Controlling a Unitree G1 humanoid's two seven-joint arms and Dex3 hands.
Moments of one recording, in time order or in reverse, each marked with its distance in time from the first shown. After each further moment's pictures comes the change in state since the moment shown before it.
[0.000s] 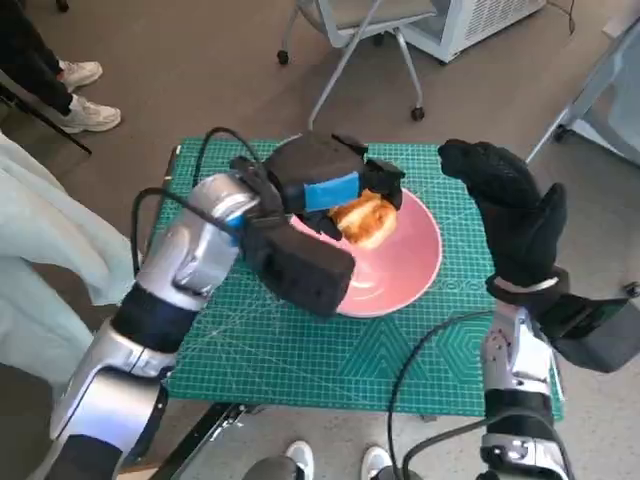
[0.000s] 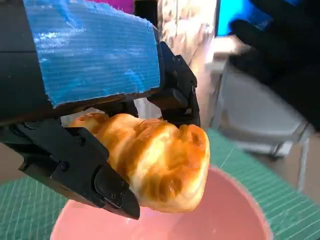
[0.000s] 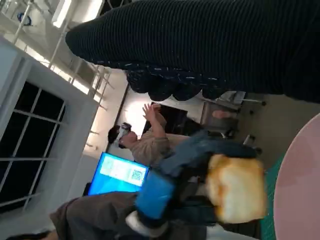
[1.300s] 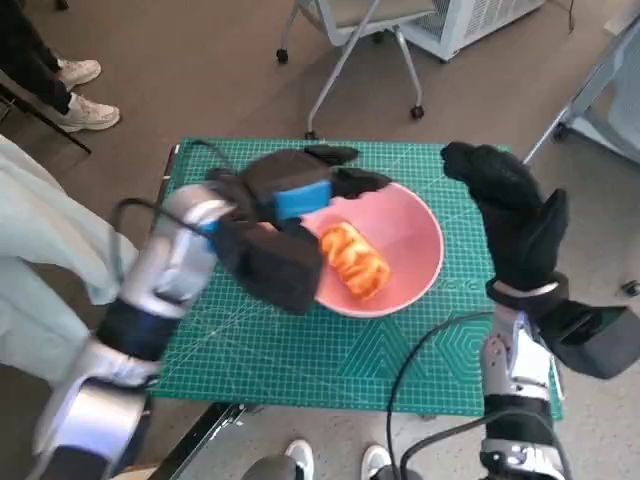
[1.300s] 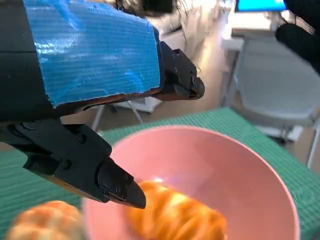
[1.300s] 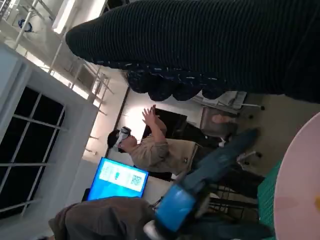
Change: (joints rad) left arm 0.133 0.126 0.114 -0.207 -0.090 0.048 -0.121; right arm 0.030 0.003 0.010 -0.038 -0.001 0.002 -0.023
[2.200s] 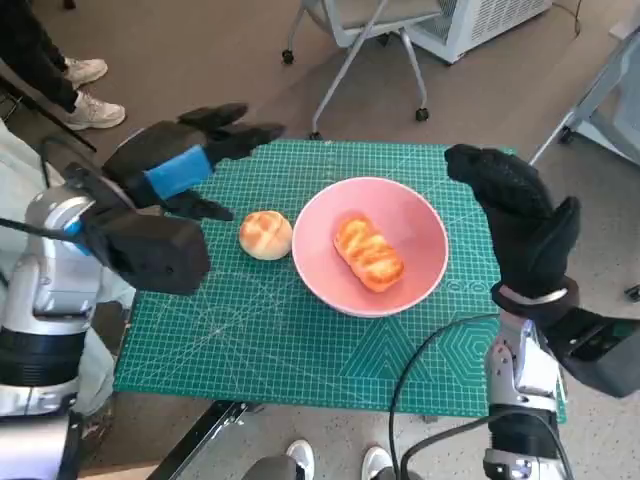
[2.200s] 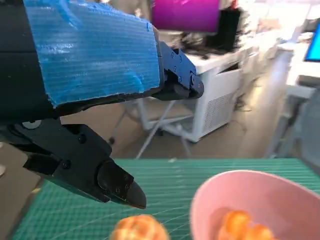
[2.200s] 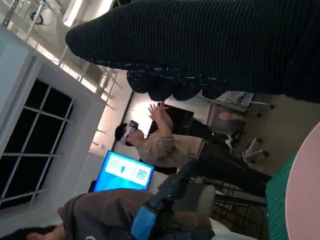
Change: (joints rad) left arm 0.115 0.207 0.207 -0.026 -0.072 0.009 0.027; right arm 0.041 -0.007 0.005 -0.125 0.009 0.046 0.001
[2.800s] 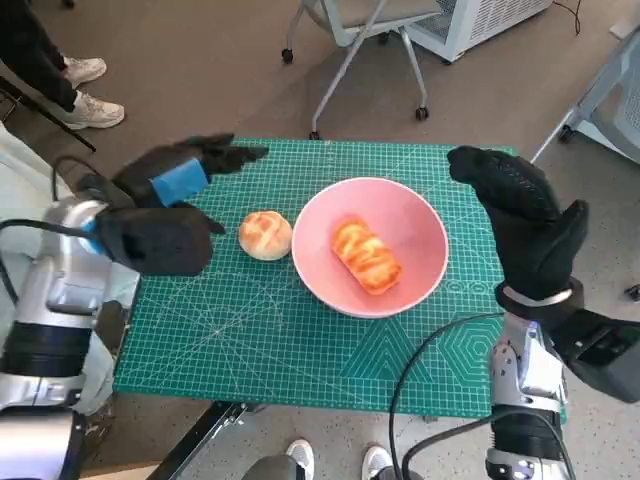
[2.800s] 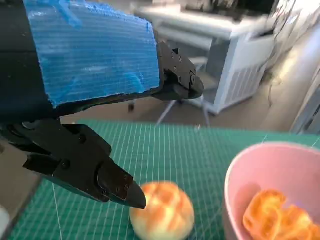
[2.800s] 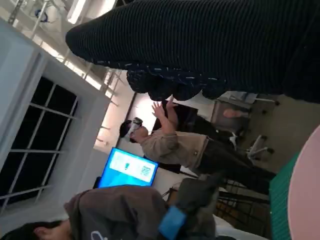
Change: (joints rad) left arm -0.014 -0.042 -0.090 0.167 0.037 0.047 0.007; right arm 0.001 -0.013 -0.003 -0.020 0.030 0.006 0.032
